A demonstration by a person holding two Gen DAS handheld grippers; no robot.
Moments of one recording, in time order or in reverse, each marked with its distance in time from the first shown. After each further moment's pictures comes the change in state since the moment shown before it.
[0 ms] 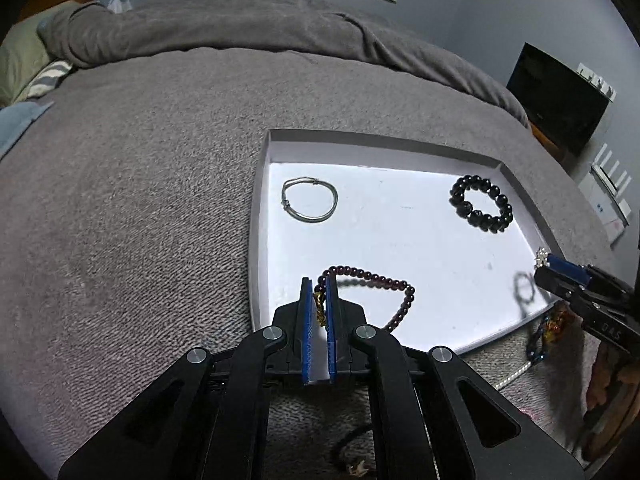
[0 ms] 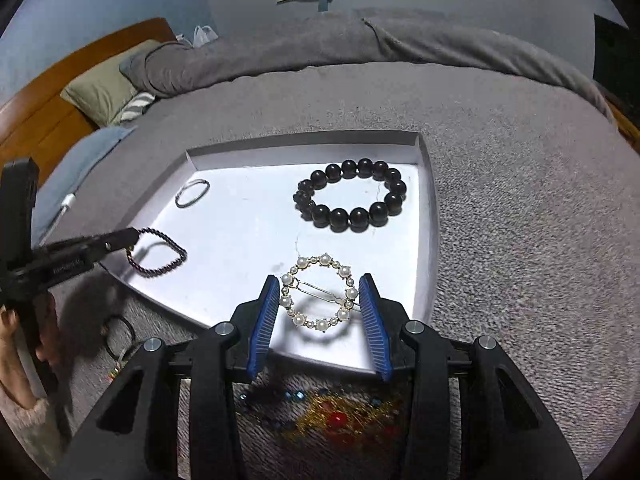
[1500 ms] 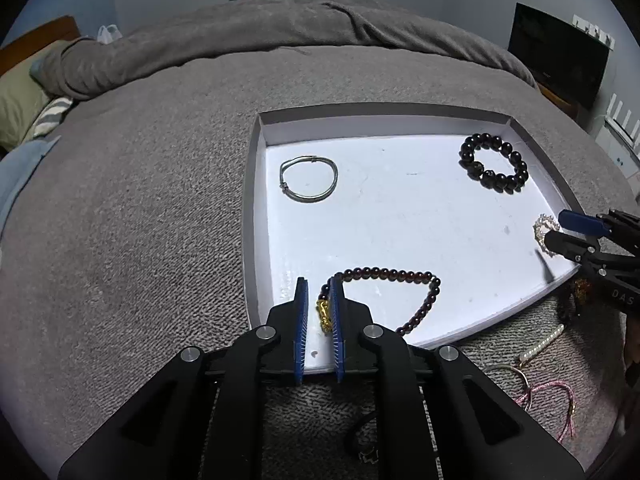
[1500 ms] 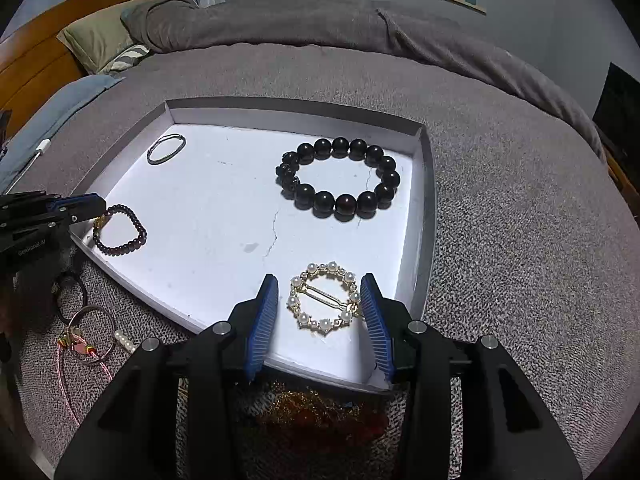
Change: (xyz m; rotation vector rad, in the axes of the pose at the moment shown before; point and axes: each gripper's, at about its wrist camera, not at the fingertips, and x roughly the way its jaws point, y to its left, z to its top) left arm 0.007 -0.022 -0.013 0.134 0.018 0.113; right arm 0.021 0.006 -0.005 -0.141 0.066 -0.106
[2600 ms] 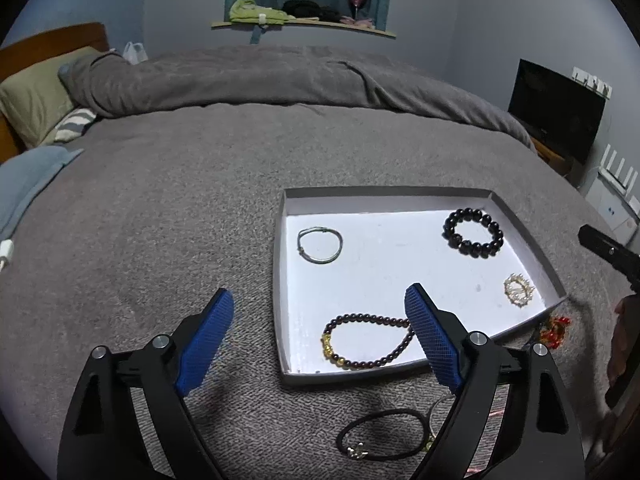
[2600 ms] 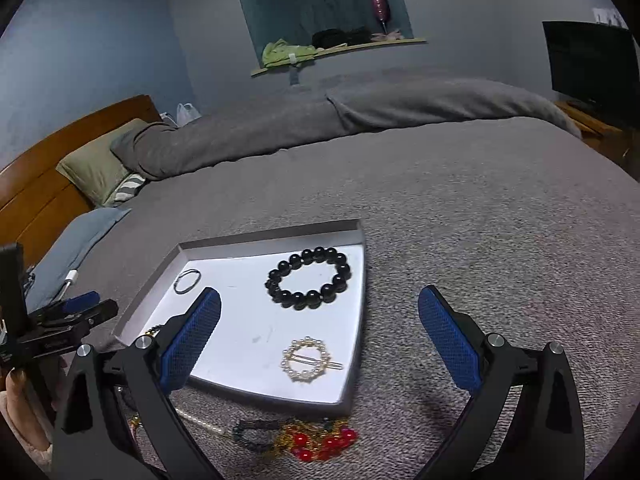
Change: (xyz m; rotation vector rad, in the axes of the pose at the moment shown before) left arm -0.052 0.012 0.007 -0.087 -0.182 -0.006; right arm -0.070 -0.055 0.006 0.296 -0.318 0.076
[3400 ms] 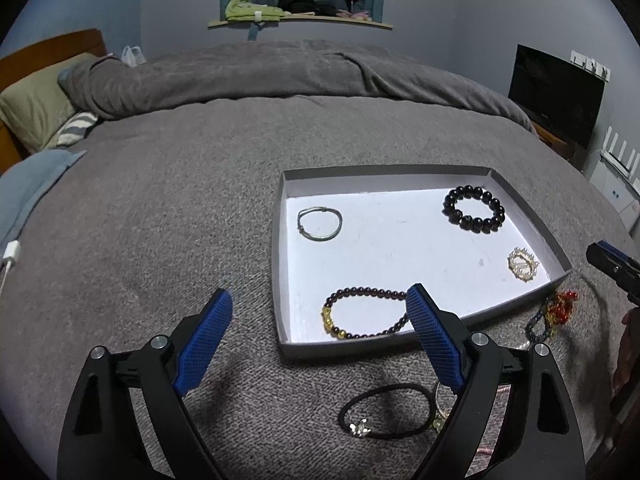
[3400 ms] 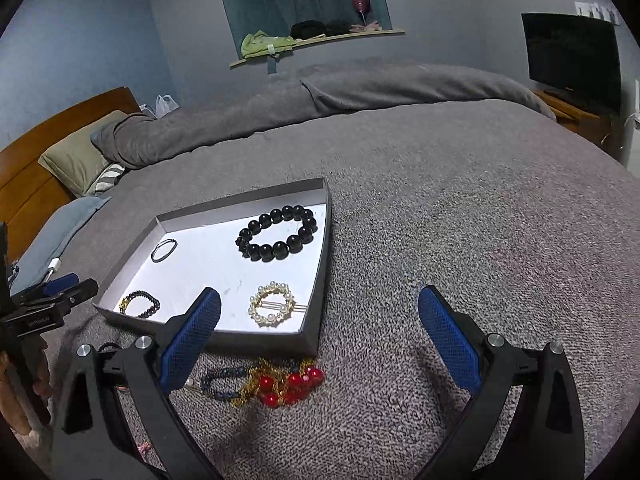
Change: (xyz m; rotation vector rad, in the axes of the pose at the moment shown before) left arm -0.004 -0.005 -0.018 0.036 0.015 0.029; right arm -0.019 -0.010 -0.043 0.009 0.023 -0.082
